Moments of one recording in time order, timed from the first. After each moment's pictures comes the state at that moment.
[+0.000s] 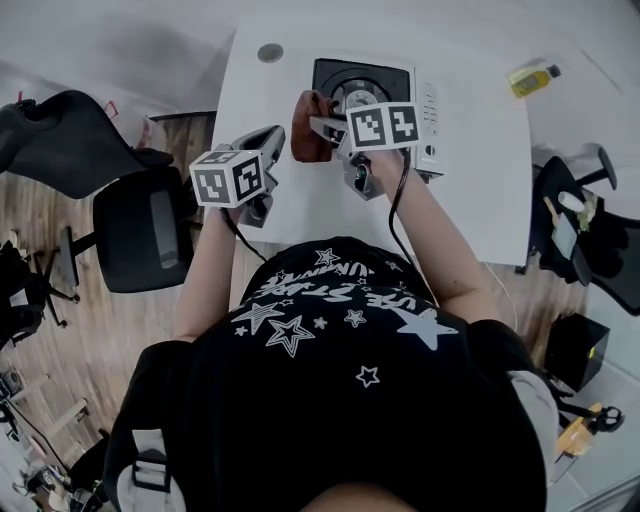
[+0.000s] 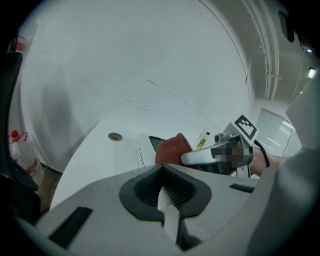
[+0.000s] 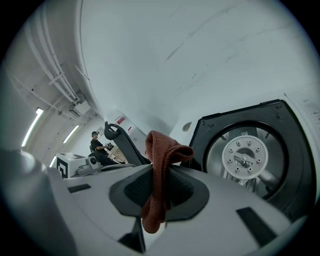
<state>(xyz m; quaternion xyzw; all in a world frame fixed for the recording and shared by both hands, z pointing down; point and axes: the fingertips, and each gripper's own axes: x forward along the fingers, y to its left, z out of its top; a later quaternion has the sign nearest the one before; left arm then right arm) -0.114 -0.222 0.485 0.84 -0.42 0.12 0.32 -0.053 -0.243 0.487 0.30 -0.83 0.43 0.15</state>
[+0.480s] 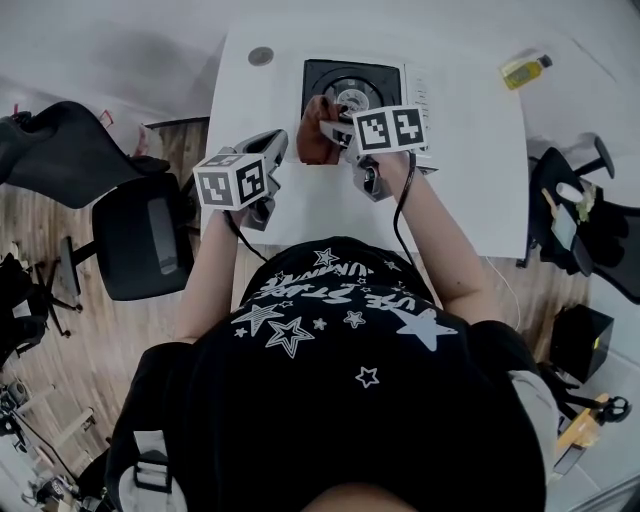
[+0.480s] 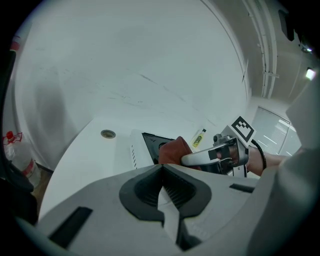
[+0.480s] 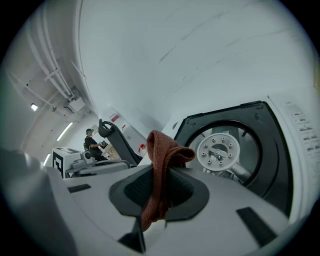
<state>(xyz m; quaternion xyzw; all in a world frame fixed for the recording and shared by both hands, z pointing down) -0.094 -0.218 0.490 0.85 -0.40 0.13 0.32 -0.018 -0.239 0.503 0.33 -0.82 0.43 0.18</state>
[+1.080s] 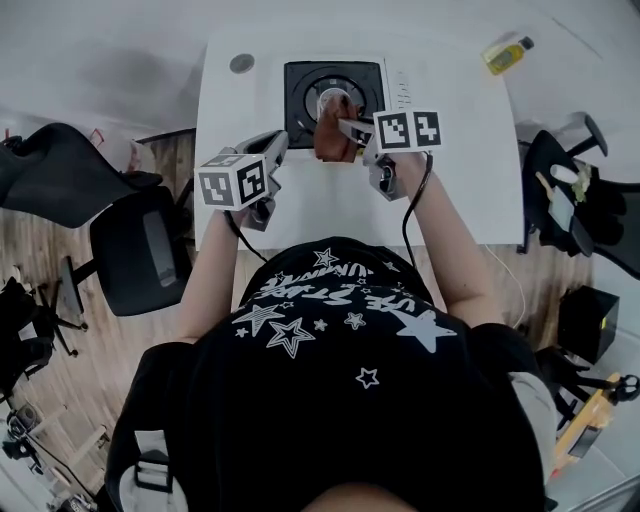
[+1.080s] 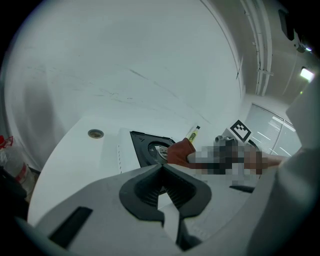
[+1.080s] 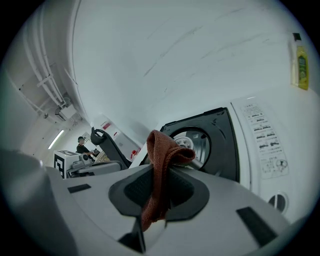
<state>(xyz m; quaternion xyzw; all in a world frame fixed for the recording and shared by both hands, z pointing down) -0.062 -0.219 0.487 0.87 -0.37 0.14 0.31 0.051 -0.236 0.502 0.39 -0.80 0.44 0.15</state>
